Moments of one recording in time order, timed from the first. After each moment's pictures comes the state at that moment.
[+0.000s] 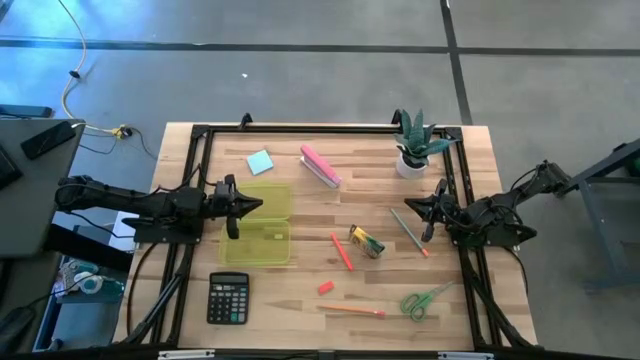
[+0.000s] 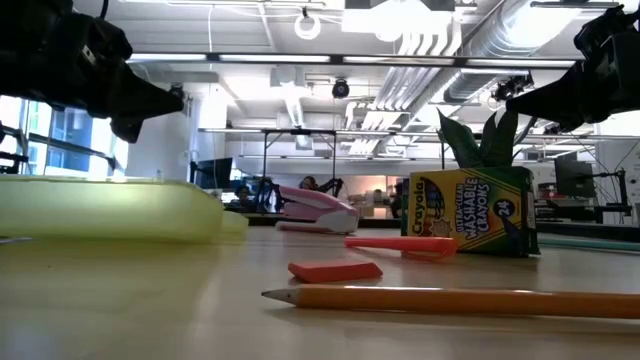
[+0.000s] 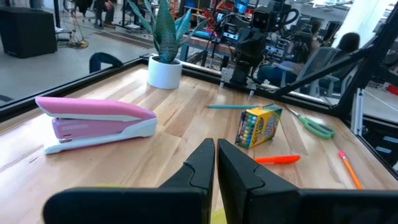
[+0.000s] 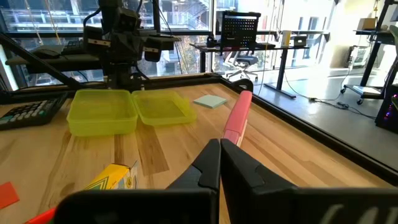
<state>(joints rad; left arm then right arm) 0.04 0.43 0.02 0.29 -0.27 -0.23 0.48 0.14 0.01 0.06 0.84 0.04</state>
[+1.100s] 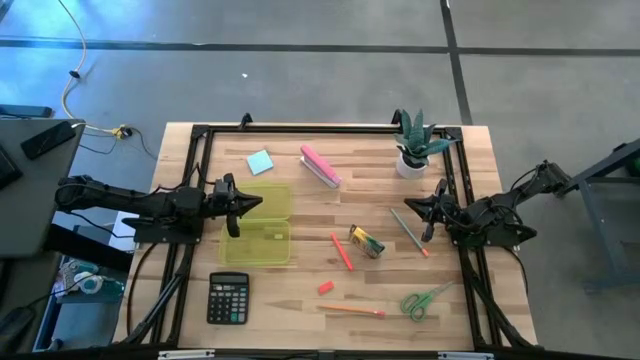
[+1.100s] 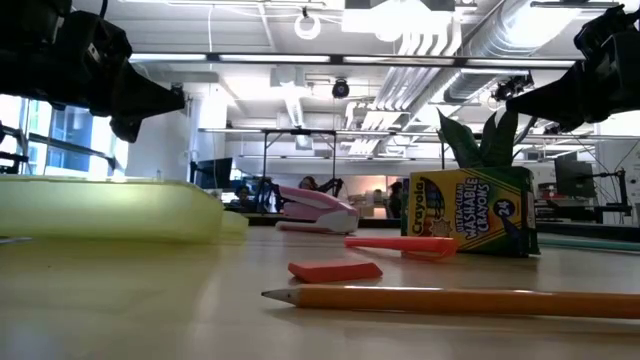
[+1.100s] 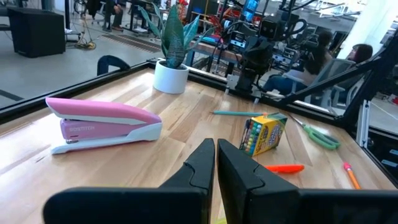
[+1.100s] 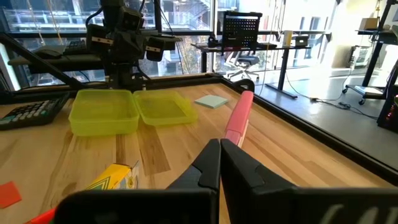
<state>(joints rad) 0.04 0.43 0.02 0.31 -0.30 -0.26 0.48 0.14 0.01 0.06 0.84 0.04</state>
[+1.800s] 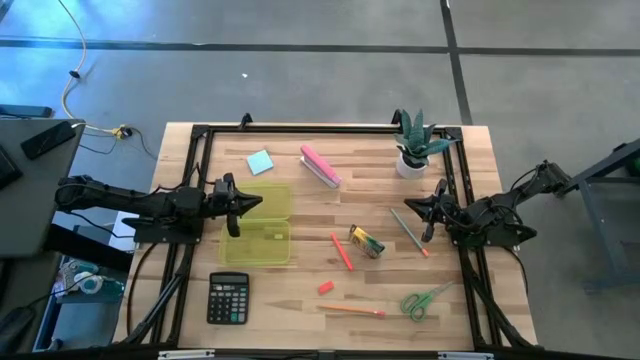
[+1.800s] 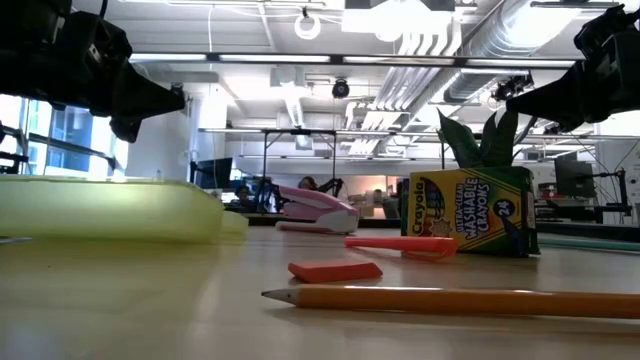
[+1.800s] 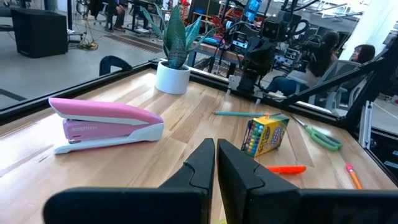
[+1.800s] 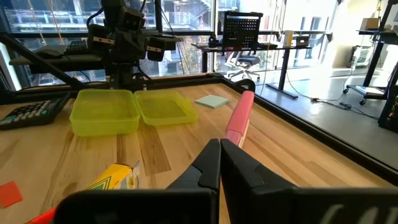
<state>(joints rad) 0.04 0.43 0.02 0.31 -0.31 -0.26 0.48 0.15 0.01 0.06 0.83 0.04</state>
